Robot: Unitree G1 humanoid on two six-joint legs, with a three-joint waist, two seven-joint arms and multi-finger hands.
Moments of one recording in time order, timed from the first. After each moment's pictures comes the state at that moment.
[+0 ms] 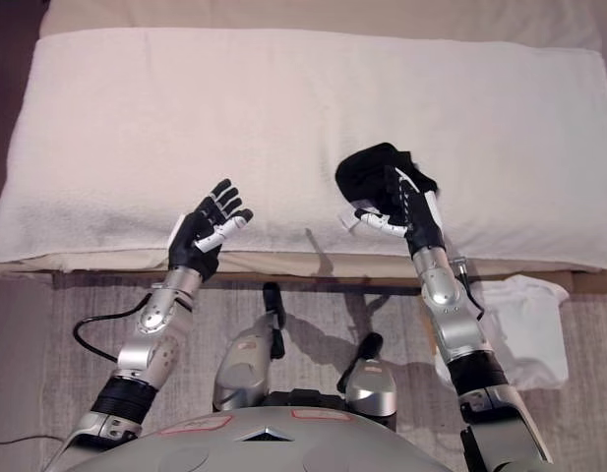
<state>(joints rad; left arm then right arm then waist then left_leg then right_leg) 0.03 0.38 -0.18 0.19 -0.56 -0.16 0.02 -0.13 -0.41 0.19 0.31 0.08 -0.12 -0.11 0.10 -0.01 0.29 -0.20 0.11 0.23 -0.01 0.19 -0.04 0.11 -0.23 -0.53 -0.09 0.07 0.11</state>
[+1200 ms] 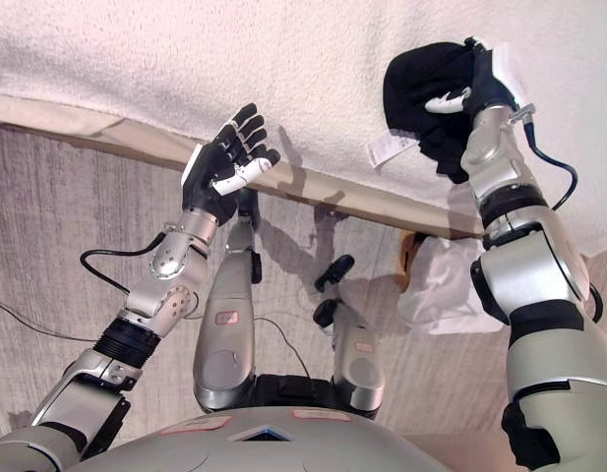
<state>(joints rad) -0.27 0.44 -0.39 0.18 -0.64 -0.20 0.12 -1.10 -0.57 0.53 1.29 -0.02 -0.06 -0.27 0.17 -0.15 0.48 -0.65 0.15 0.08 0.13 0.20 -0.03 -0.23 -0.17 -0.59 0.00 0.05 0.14</state>
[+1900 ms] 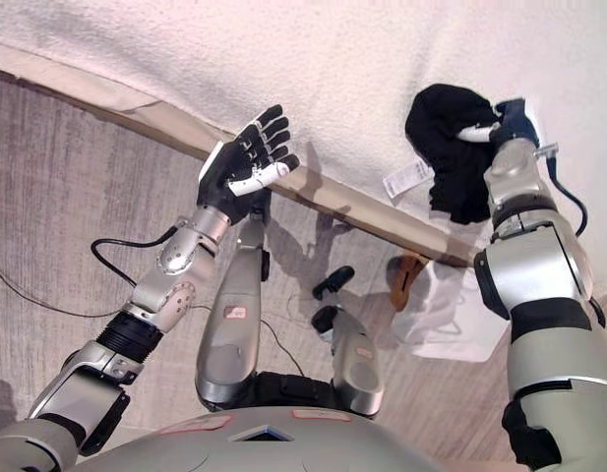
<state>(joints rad) -0.30 0.46 -0.47 0.19 -0.68 -0.20 0.03 -1.05 -0.57 0.39 1.52 0.11 -0.03 -0.20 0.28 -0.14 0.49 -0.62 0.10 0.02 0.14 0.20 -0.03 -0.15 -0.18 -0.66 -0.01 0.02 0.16</state>
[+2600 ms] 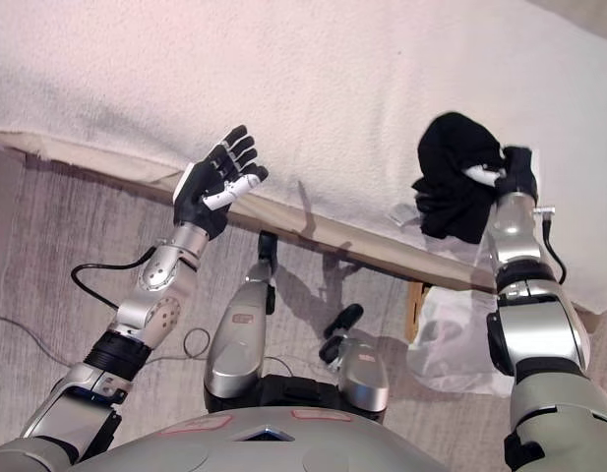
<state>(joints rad) -0.16 0.48 -0.34 0.19 -0.66 -0.20 0.07 -0.62 -0.61 0.12 1.19 0.14 -0.11 -0.25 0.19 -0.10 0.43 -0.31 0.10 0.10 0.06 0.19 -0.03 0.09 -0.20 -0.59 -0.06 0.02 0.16</state>
